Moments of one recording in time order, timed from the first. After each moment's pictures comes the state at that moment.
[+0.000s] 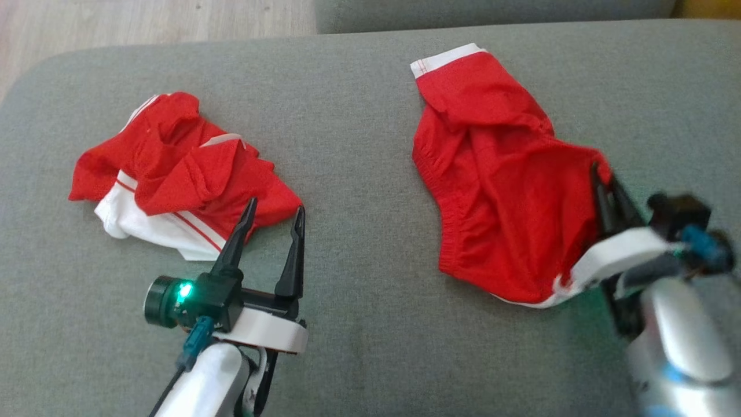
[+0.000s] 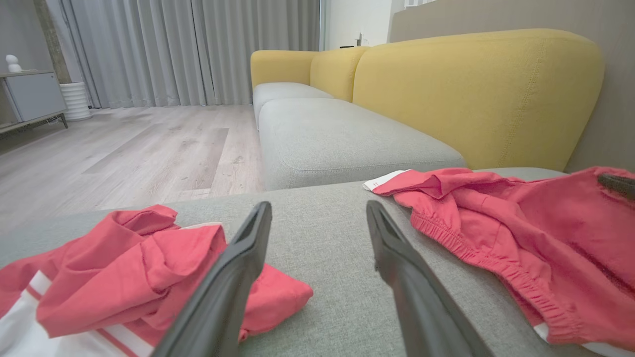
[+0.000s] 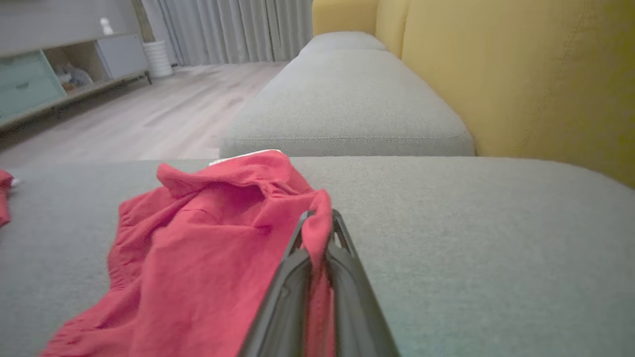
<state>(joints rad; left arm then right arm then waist) -0.27 0.23 -0.58 0.22 -0.40 0.19 -0.25 -0.32 -0.06 -0.04 0.49 0.06 0.13 -0.15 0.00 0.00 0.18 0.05</state>
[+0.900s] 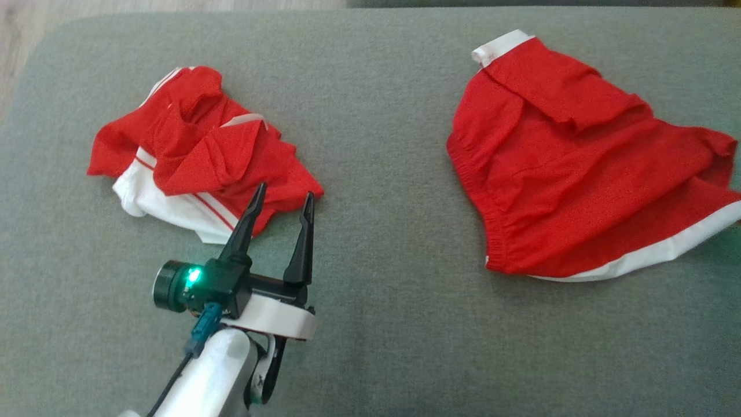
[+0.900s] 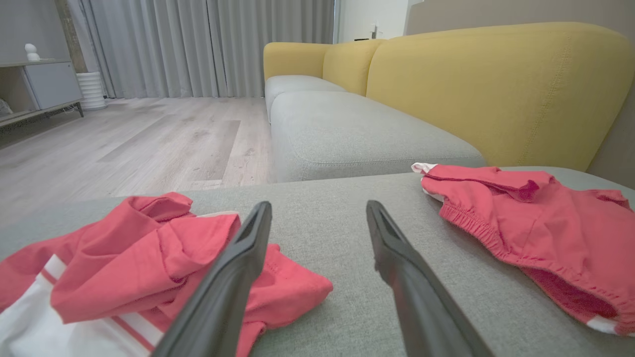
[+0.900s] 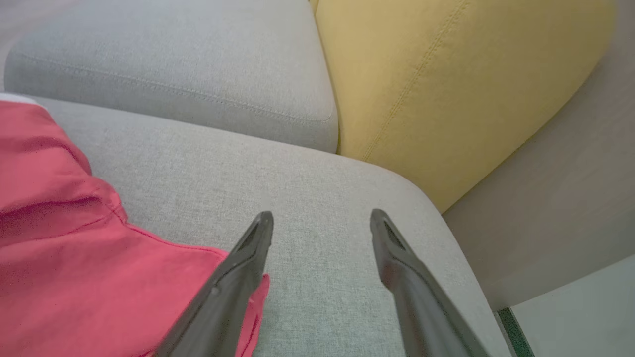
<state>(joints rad) -0.30 0.18 -0.55 0.26 -0.36 0.15 -0.25 -0.59 -0.44 -0.18 0.77 -0.09 0.13 0.01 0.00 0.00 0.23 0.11</state>
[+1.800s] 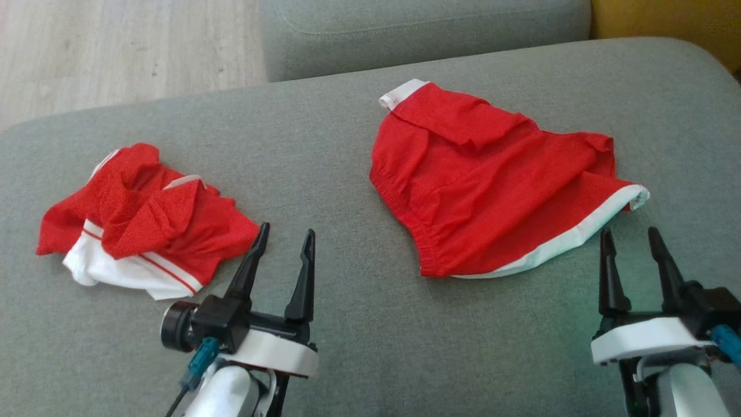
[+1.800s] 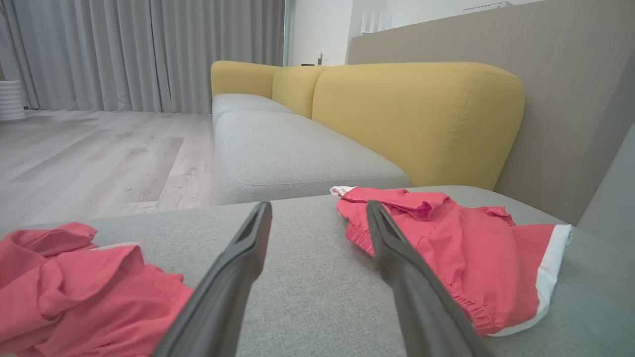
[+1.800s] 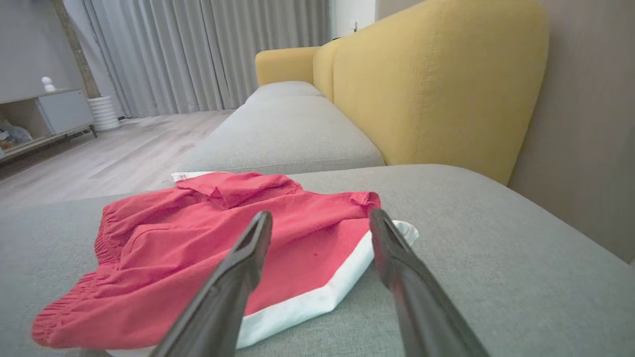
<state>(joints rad) -0.18 0.14 -0.49 0.24 -0.35 0.09 -0.25 -0.04 -0.04 -0.10 0.28 0.06 0.13 -0.25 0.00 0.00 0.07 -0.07</state>
